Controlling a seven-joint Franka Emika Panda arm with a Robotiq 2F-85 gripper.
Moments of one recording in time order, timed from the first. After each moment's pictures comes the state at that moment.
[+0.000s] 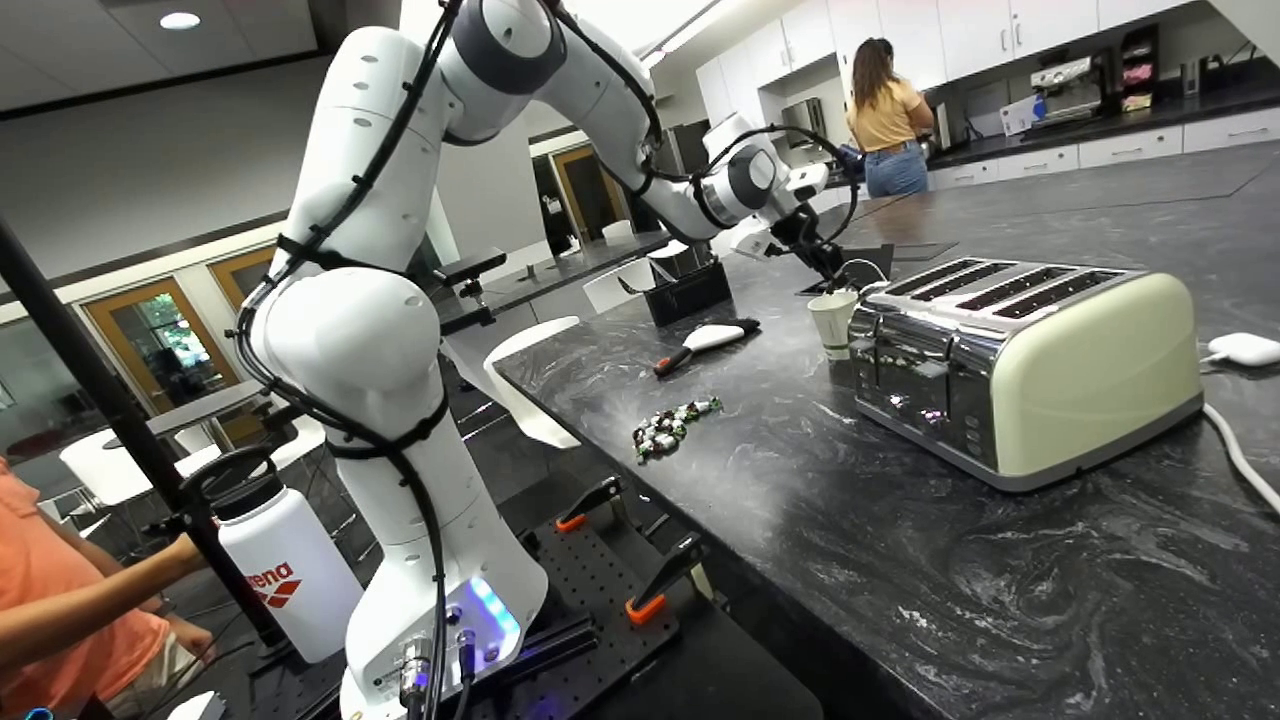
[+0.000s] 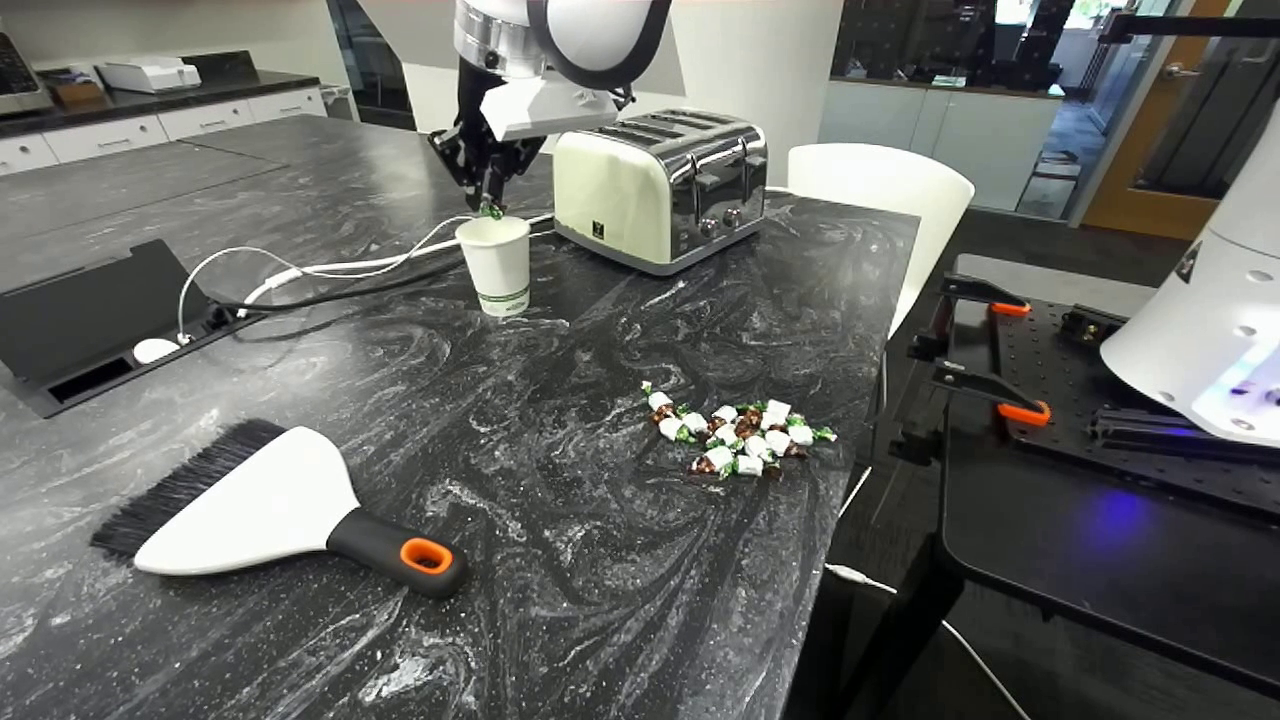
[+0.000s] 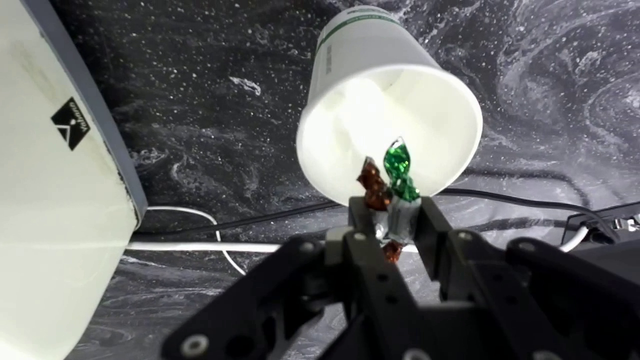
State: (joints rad) arm 0.33 0.65 -0.18 -1.74 -0.19 2.78 0.71
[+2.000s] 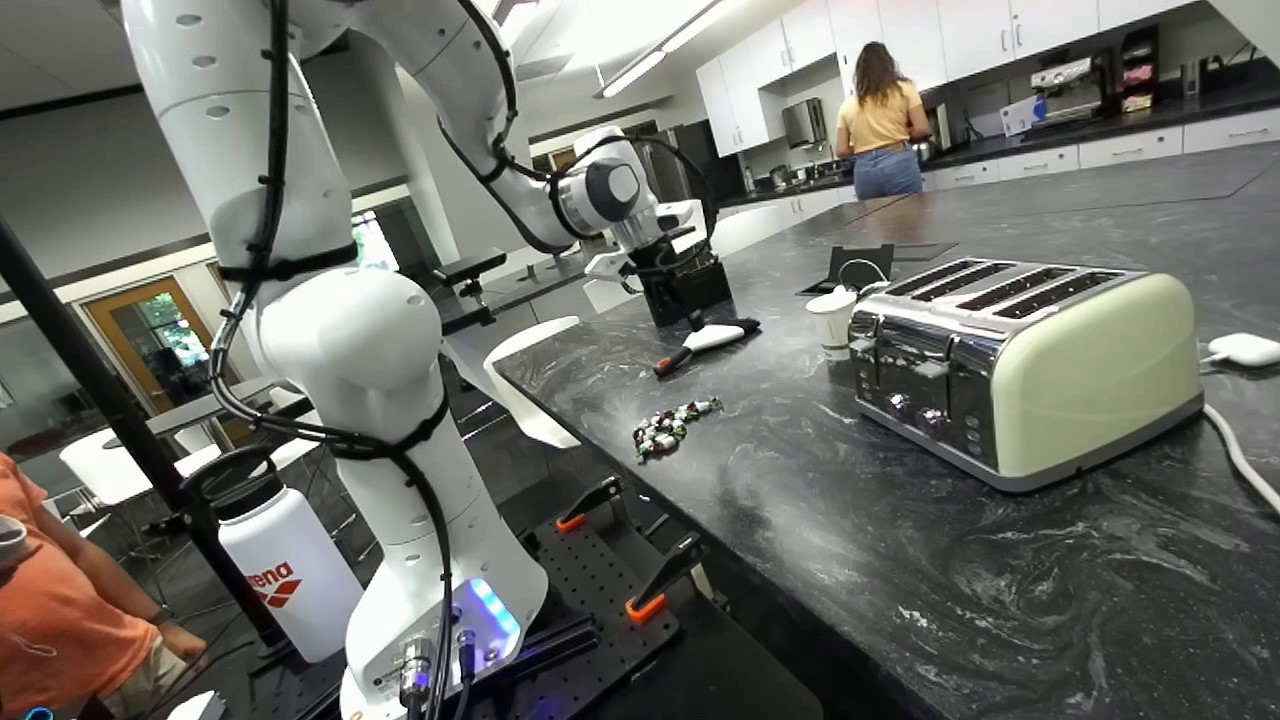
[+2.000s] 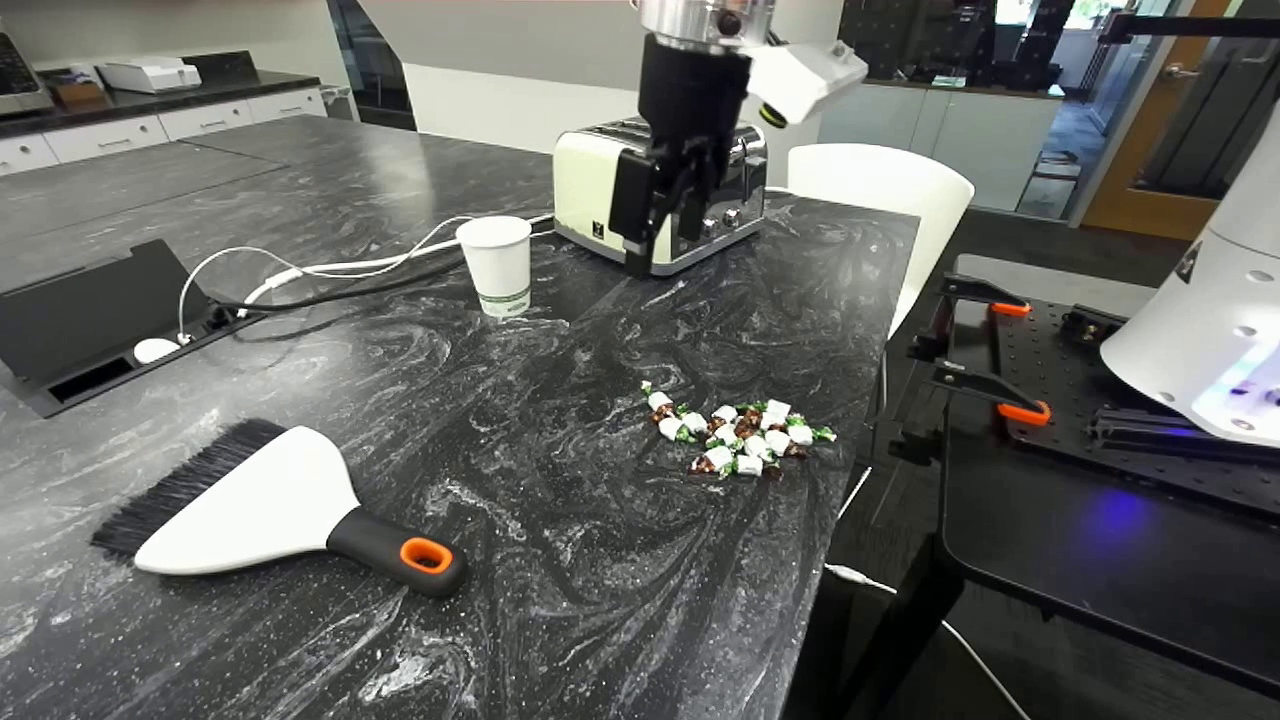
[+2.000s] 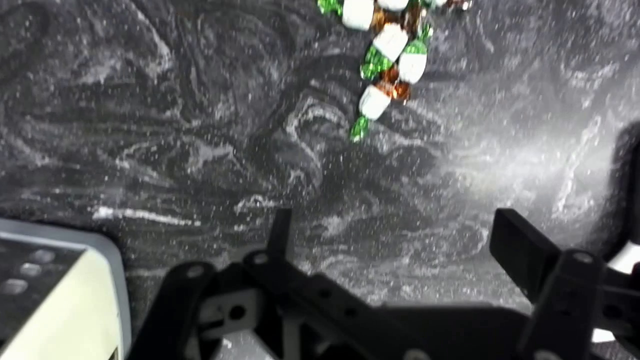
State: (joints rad) arm 0.34 0.09 0.07 -2.45 -0.14 2.68 0.61
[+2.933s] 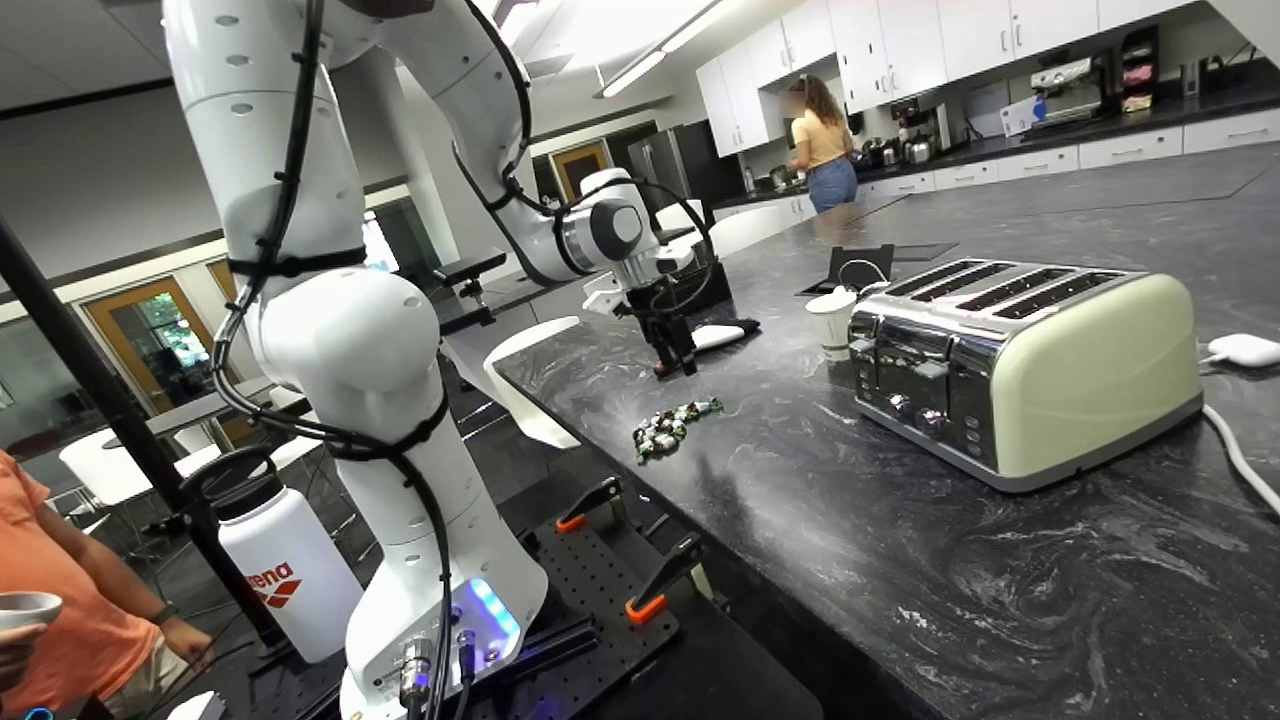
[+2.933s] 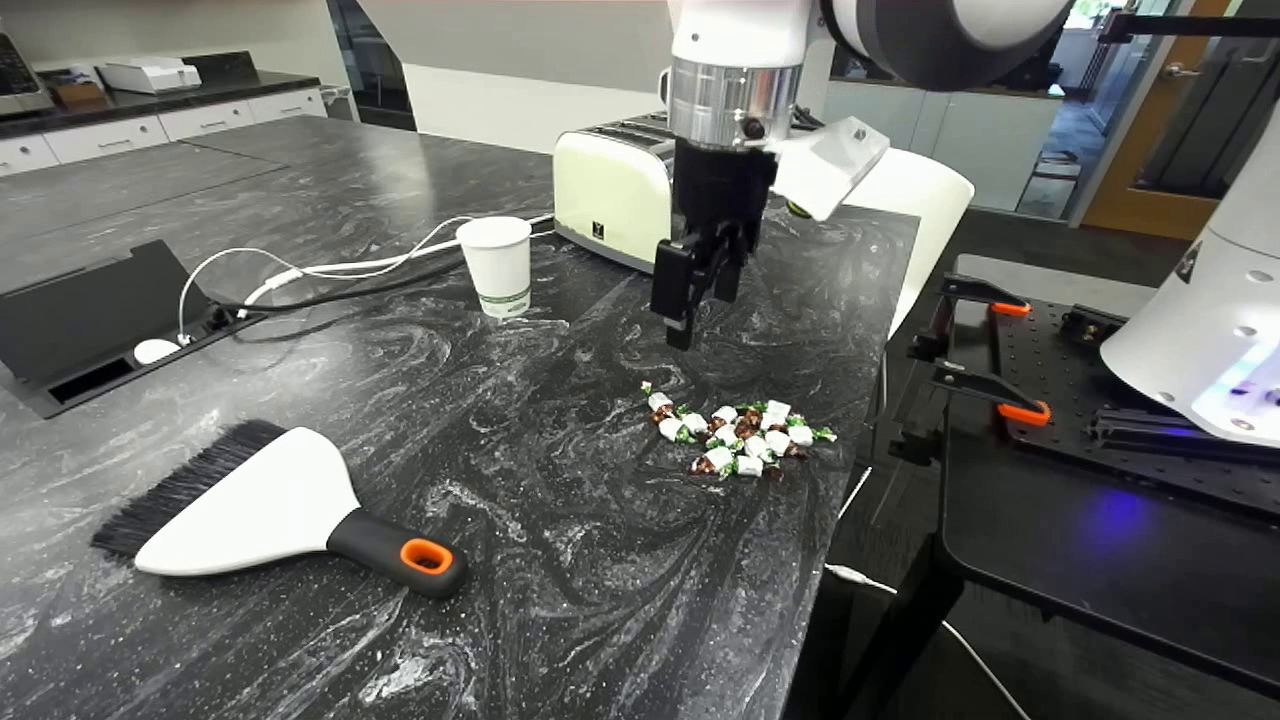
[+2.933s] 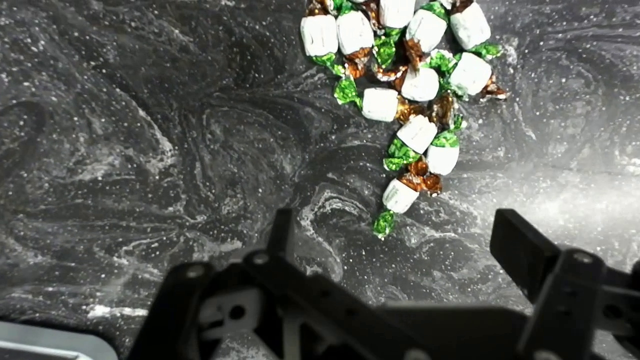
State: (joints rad) arm 0.32 0.19 0.11 -2.50 -0.16 2.73 0.68
